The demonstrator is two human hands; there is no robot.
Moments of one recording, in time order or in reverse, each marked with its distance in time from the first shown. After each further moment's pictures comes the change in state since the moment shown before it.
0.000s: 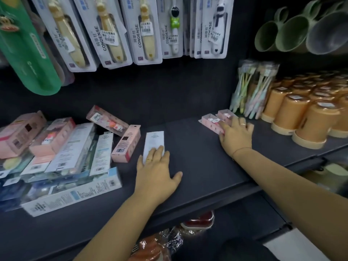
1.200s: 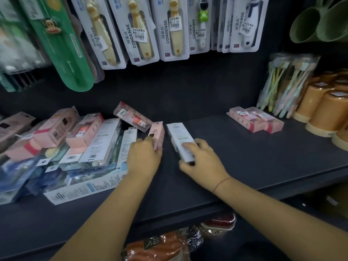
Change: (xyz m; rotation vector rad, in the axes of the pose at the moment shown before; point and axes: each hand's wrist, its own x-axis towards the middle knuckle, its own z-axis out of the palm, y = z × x) left_hand 0.030 -0.068 -0.019 -0.123 0.311 -0.323; right_hand -0.085 -0.138 -0.052 0.642 -0.392 -0.188
